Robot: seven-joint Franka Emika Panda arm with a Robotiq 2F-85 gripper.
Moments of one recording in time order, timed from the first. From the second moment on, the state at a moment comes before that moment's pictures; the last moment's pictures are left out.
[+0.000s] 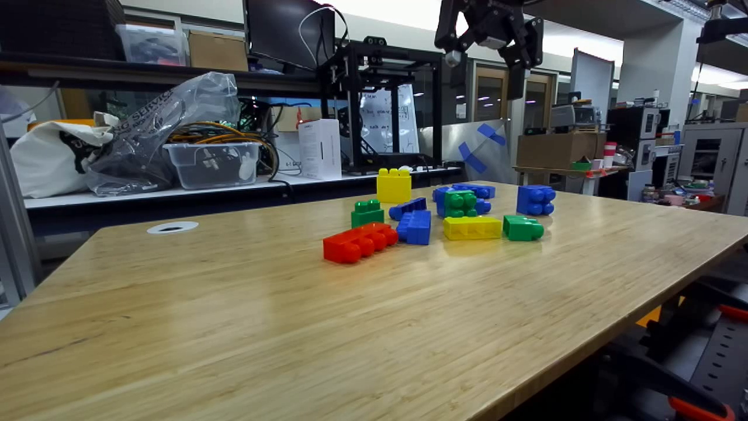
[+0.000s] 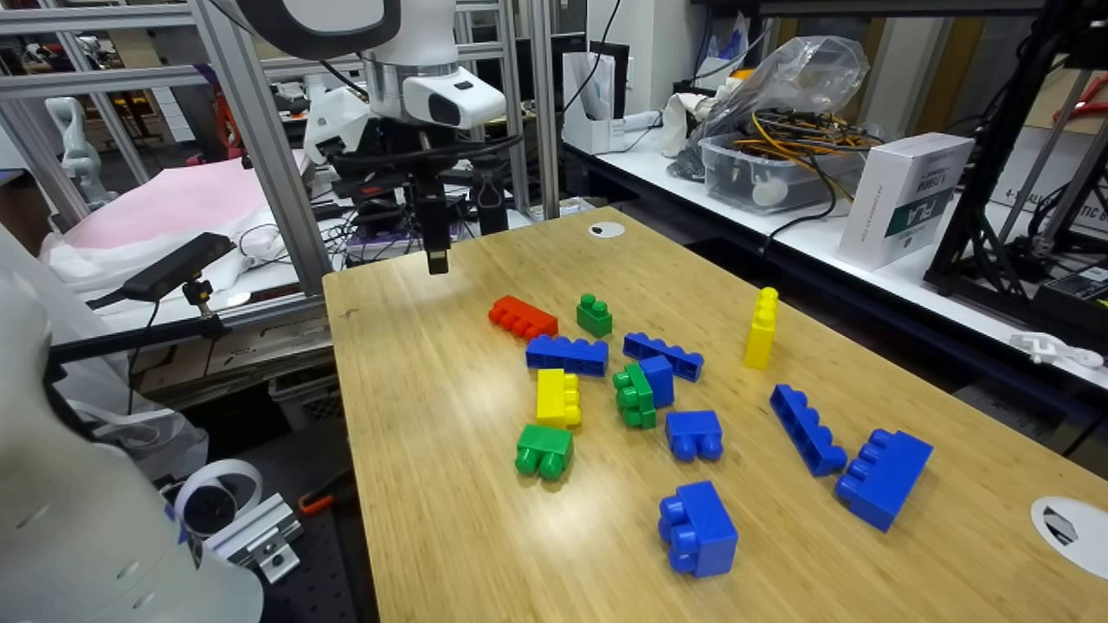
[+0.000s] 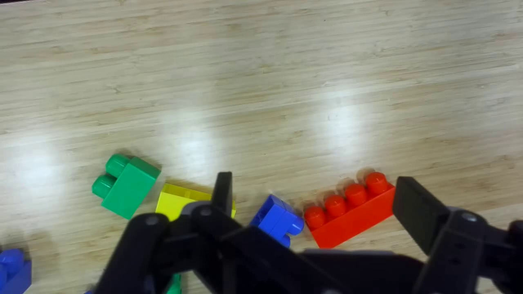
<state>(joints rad) 0.11 -0.49 0.16 -2.59 0.26 2.10 0.34</state>
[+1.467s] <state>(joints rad) 0.04 -0.21 0.06 -2.30 0.07 2.09 0.23</state>
